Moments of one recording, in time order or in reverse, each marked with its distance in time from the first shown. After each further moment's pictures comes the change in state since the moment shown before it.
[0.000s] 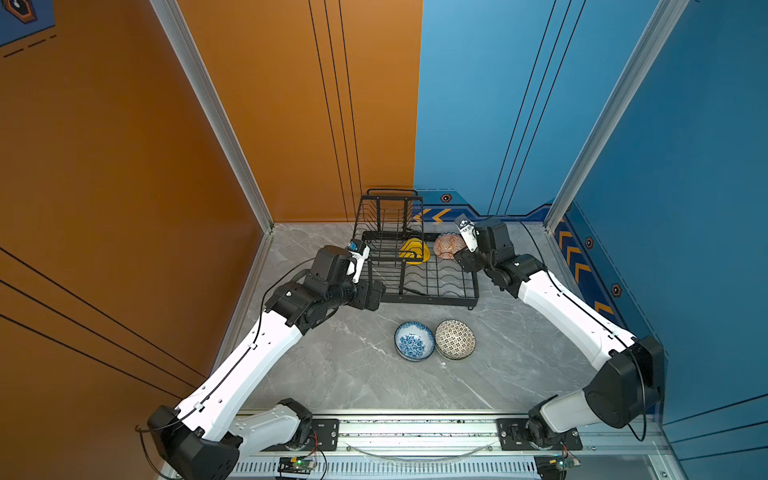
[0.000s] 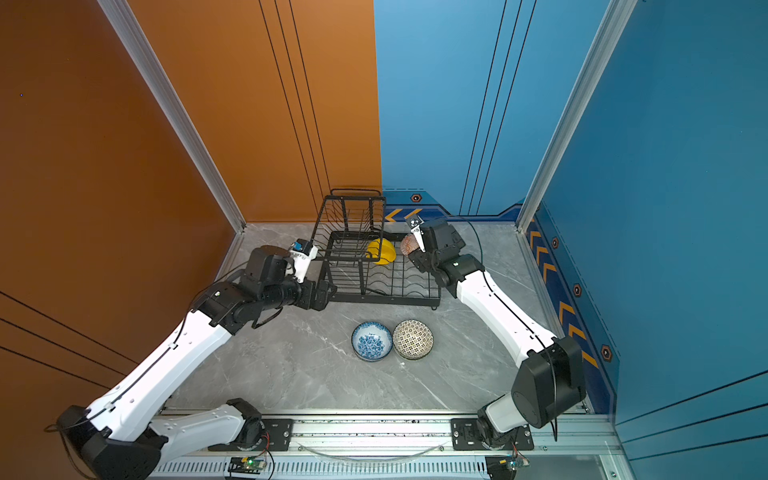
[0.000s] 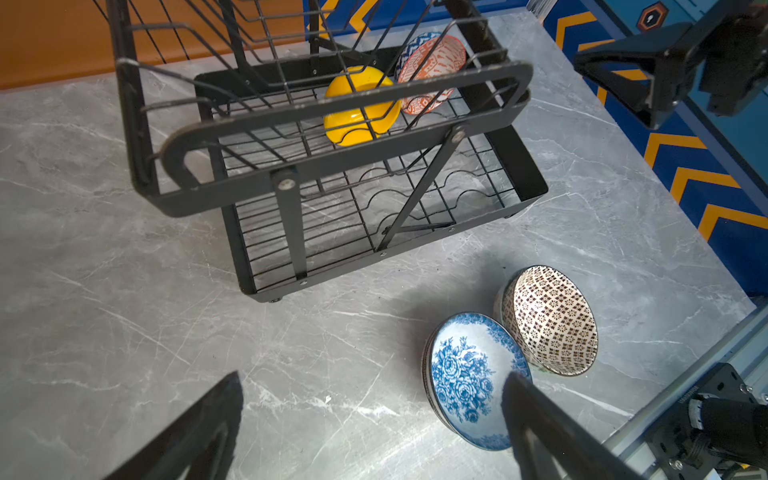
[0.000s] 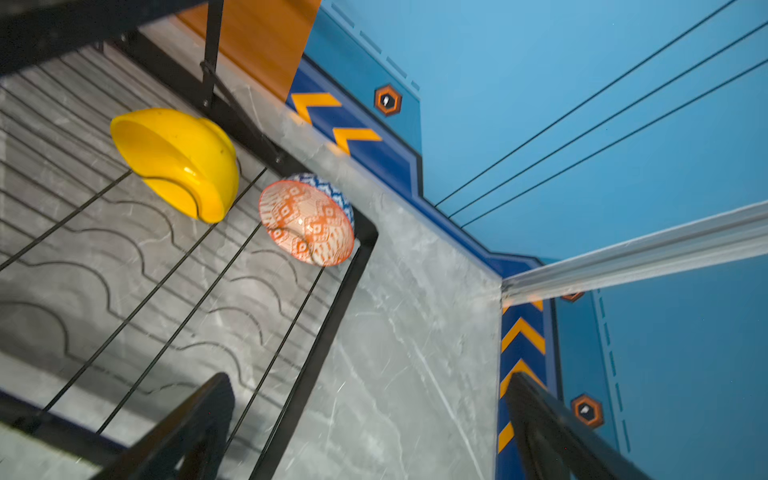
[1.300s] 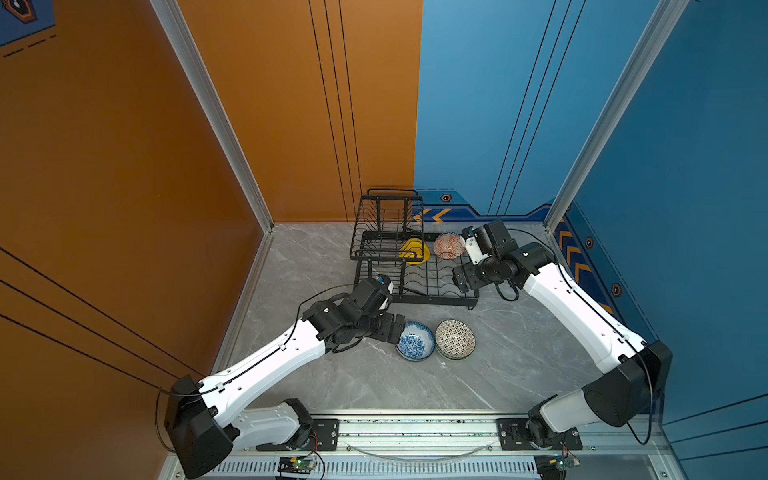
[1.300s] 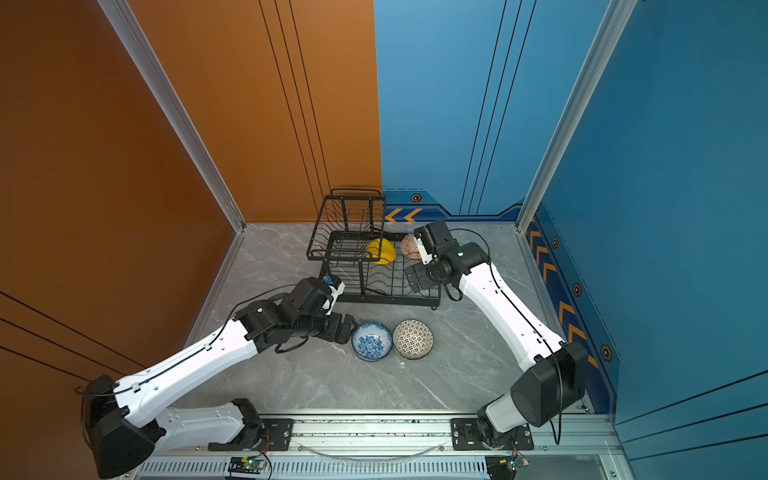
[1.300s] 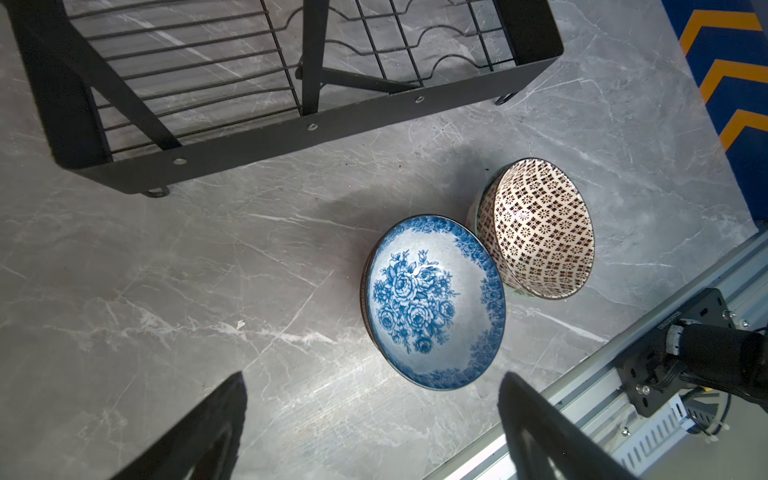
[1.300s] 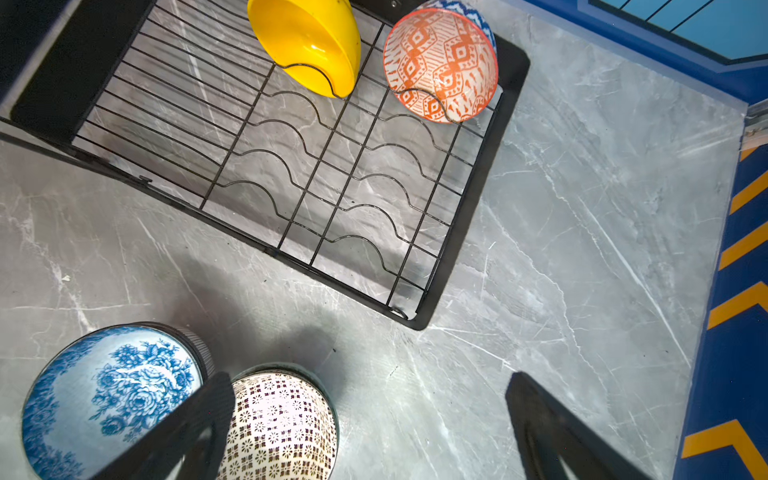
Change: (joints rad) left arm -0.285 0.070 -0.188 0.048 -0.068 -0.259; right arm 0.012 0.008 0.164 -0.502 -0.271 0.348
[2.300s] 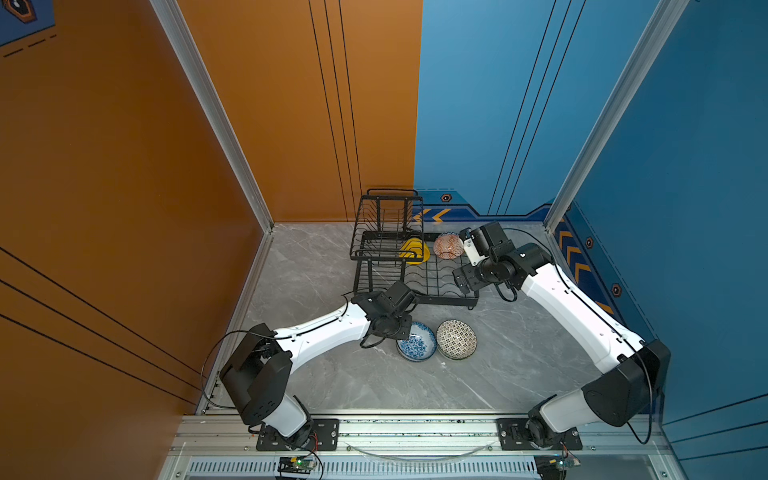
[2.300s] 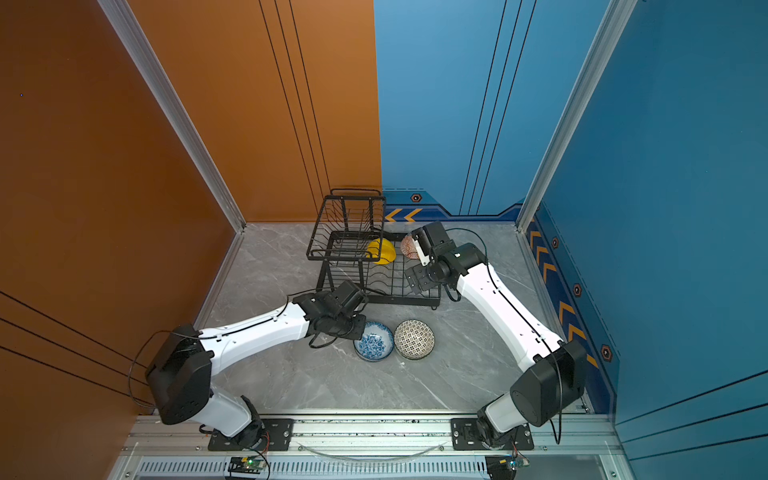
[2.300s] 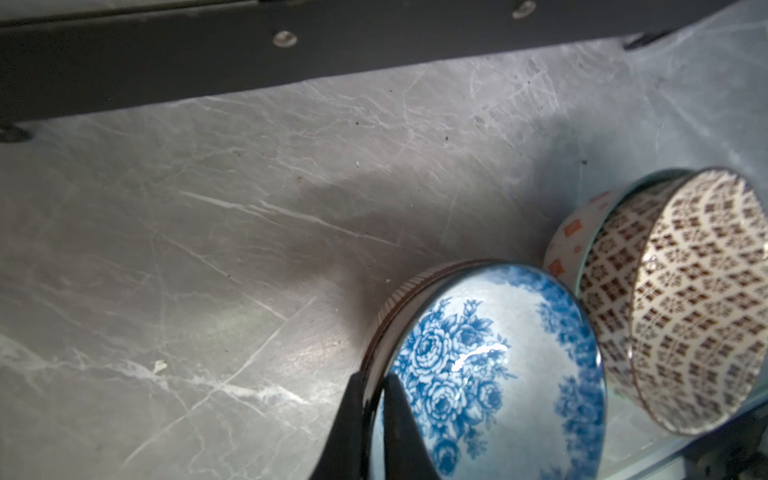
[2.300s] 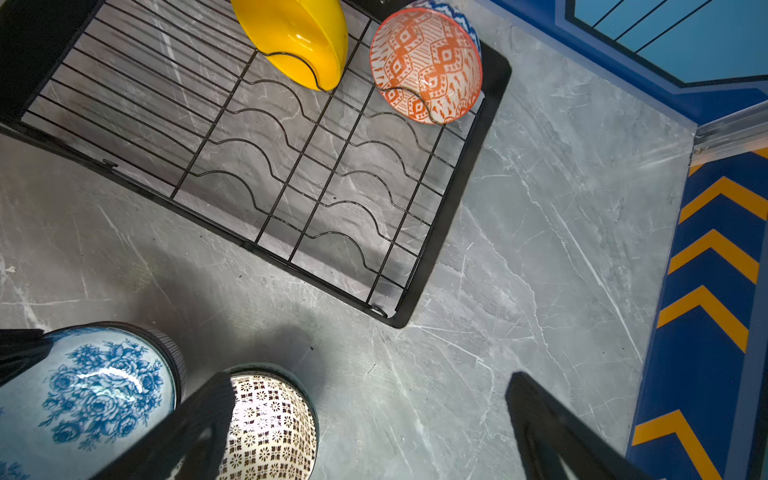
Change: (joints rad) left arm -0.018 0.340 0.047 0.100 0.001 -0.121; right arm 0.018 0.004 -0.005 -0.001 0.061 -0.036
